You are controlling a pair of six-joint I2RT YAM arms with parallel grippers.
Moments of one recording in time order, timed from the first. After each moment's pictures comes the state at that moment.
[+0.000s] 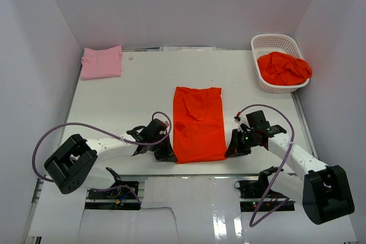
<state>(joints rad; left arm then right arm) -0.80 1.36 0.49 -0.14 0.30 -1.01 0.31 1.07 0.48 -0.61 -0.56 0.33</state>
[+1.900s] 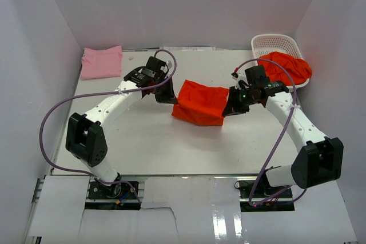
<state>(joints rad) -0.52 1.65 1.43 -0.71 0.24 -0.57 0.31 1.36 1.17 -0.86 -0.48 0.25</state>
